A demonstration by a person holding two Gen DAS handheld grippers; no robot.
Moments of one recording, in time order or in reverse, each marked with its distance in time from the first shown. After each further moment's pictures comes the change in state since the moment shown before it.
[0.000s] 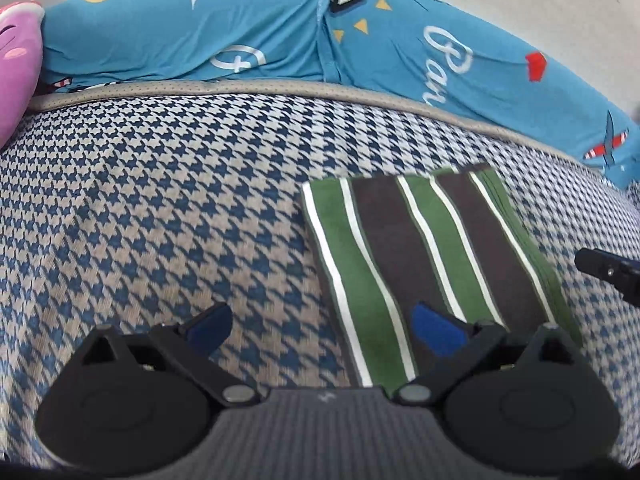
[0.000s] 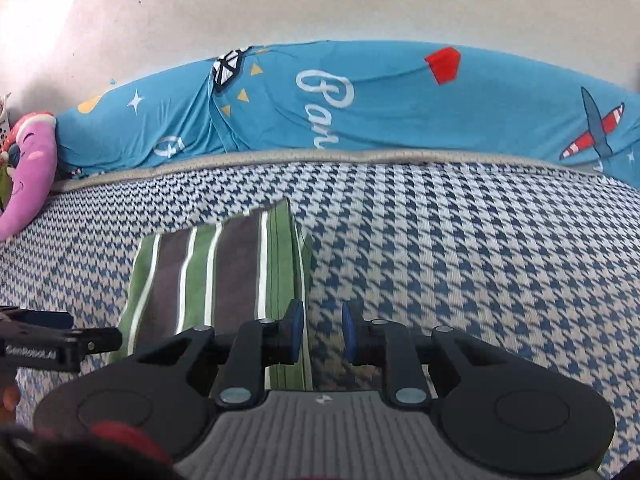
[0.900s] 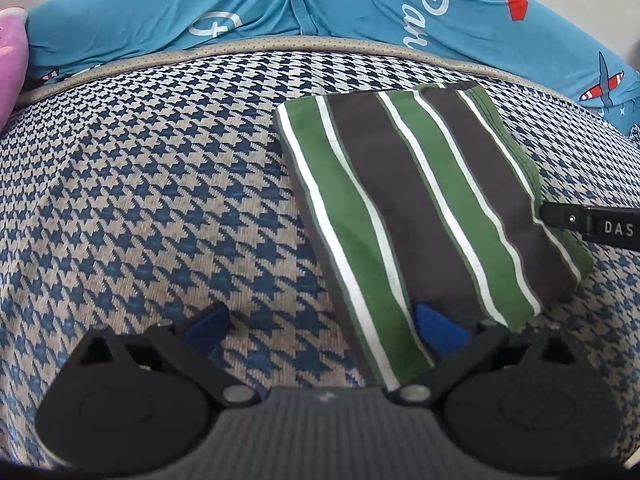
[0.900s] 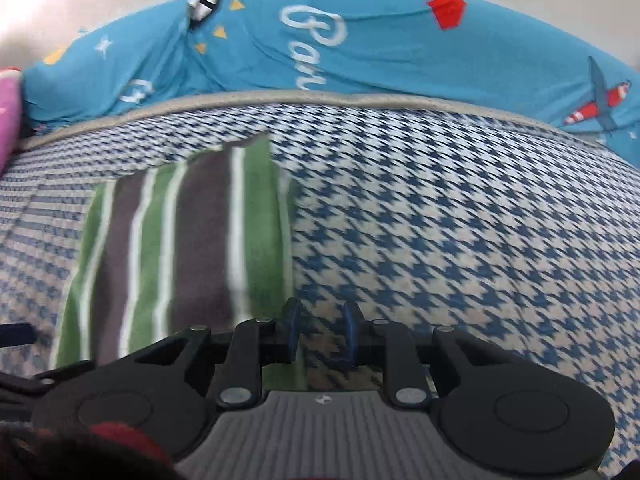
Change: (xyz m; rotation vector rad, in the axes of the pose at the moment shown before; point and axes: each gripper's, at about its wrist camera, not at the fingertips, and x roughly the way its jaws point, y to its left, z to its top) left arm 0.020 -0.017 -0.035 0.066 0.057 0.045; right arm 0.049 0.005 0.001 -0.005 0.140 -0.104
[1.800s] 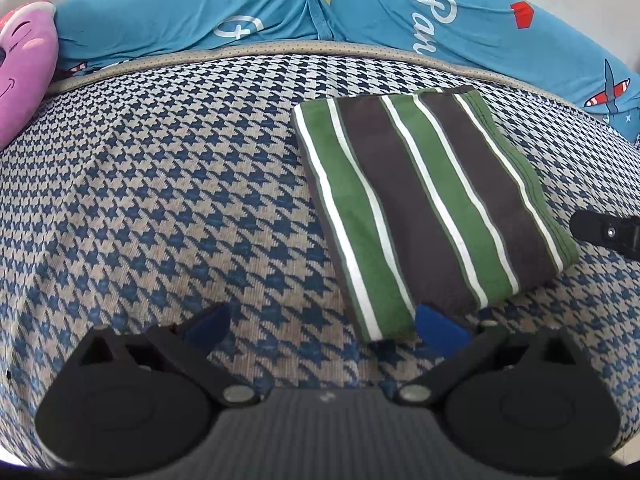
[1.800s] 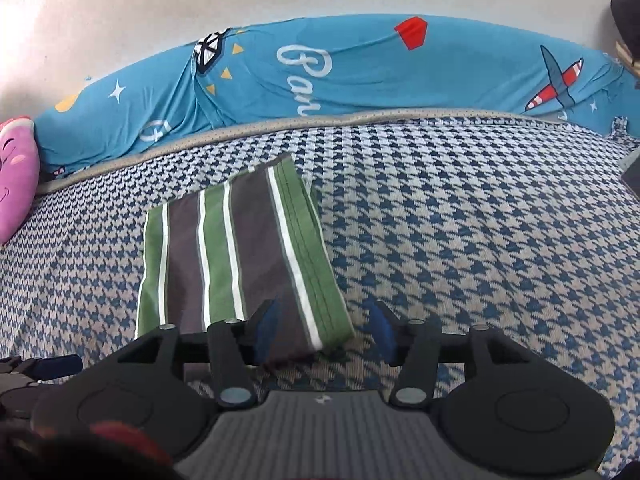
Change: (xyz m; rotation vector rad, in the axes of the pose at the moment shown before) left arm -0.060 -0.032 -0.039 -0.040 0.002 0.047; right arm -0.074 0.007 -0.034 0.123 -0.064 0.042
